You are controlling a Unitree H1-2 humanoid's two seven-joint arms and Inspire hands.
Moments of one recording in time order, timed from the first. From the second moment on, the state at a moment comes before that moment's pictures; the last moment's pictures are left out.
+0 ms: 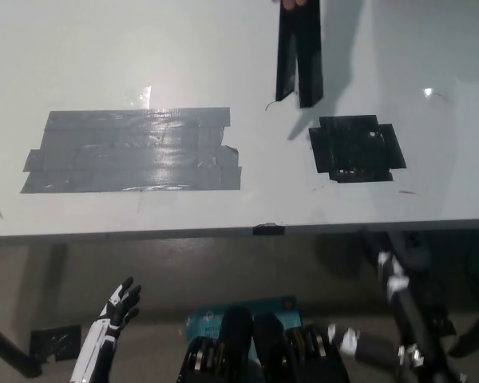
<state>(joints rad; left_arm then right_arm) 0.08 0.14 -0.03 0.13 0.05 -0.24 -0.05 0.03 -0.07 0.16 -0.35 -0.19 -0.04 0.05</state>
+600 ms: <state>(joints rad) 0.05 0.14 -0.03 0.13 0.06 -0.24 -0.05 -0.39 -0.01 0.04 -0.07 -0.18 0.05 0.01</state>
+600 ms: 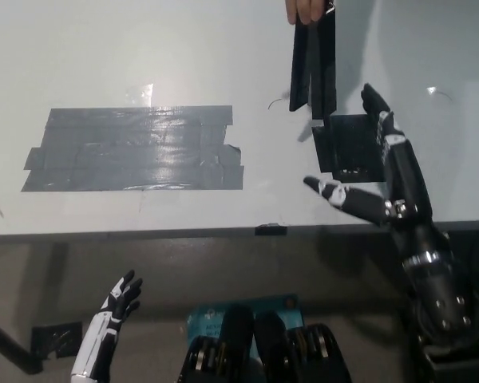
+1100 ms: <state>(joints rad) 0.05 0.14 -0.03 0.13 0.06 -0.24 -0.05 -0.61 0.00 -0.09 0.24 -0.13 0.07 -0.04</state>
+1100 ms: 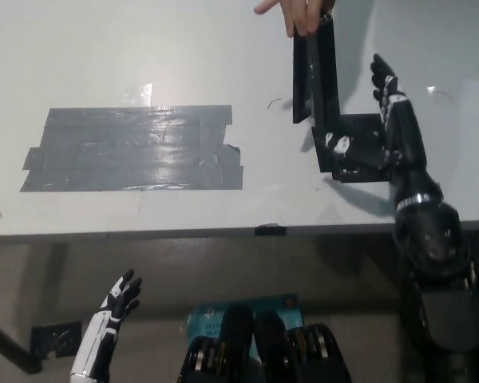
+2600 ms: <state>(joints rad) 0.01 0.16 -0.03 0.13 0.07 -0.24 -0.05 -0.75 -0.03 -0.10 0.31 -0.08 0.32 -0.08</state>
